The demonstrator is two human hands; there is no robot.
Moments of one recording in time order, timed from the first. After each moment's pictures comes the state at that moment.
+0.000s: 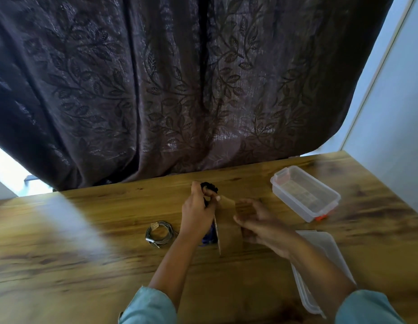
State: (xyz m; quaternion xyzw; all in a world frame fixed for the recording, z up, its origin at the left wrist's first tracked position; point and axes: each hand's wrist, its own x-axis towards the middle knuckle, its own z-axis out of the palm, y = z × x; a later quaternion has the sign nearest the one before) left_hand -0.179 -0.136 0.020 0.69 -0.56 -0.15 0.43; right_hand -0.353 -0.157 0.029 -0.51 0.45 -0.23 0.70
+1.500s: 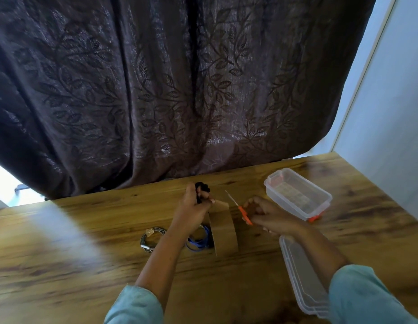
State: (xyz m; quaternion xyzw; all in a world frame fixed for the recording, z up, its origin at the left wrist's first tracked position) left_hand -0.167 -0.148 0.034 0.65 -0.51 -0.34 0.45; right_hand -0.383 -0.201 0.021 -0.68 0.46 -0.12 0.55
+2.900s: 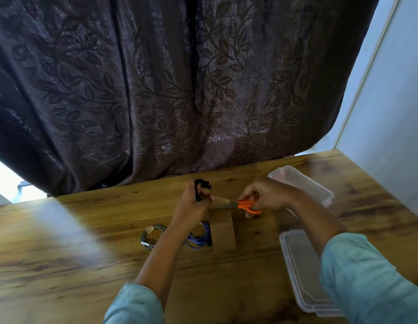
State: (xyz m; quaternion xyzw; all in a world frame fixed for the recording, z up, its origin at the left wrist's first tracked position) left_hand -0.171 -0.148 0.038 0.64 -0.50 -0.35 0.46; right_hand -0.368 -0.233 0.069 -0.84 0.38 0.02 0.39
